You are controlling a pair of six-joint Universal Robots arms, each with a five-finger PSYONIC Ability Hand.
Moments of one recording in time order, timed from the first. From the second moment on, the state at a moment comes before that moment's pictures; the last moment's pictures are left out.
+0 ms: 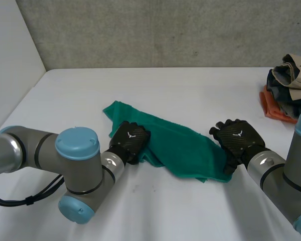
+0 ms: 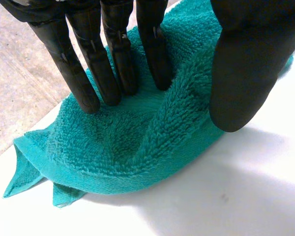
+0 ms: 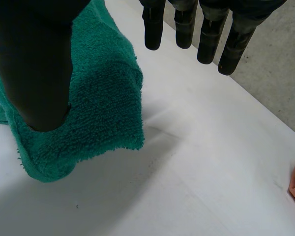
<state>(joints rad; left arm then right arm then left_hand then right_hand) 4.10 -2.26 -1.51 3.51 -1.50 3.55 1.91 -1.28 1.80 -0.12 1.44 2.69 0.71 0.70 0.70 0.69 0.51 0.21 0.22 0.21 0.24 0.38</state>
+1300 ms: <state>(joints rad) 4.28 -1.52 -1.63 3.50 -1.60 3.47 1.92 -1.33 1.30 -0.01 1.40 2.76 1.14 1.20 1.19 1.20 0.97 0.98 1.17 1.17 1.18 0.95</state>
